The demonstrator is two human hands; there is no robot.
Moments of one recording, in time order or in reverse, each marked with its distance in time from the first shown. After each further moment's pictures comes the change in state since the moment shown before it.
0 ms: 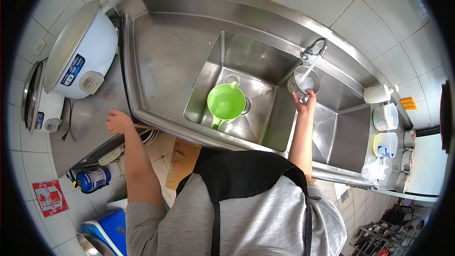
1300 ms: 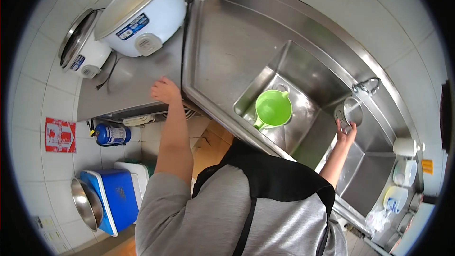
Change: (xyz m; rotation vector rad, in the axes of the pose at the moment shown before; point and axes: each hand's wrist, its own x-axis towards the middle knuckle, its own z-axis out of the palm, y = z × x) left_hand -0.001 0.002 0.003 0.072 0.128 0.054; right_hand 0.007 -0.006 0.002 -0.047 0.072 0.060
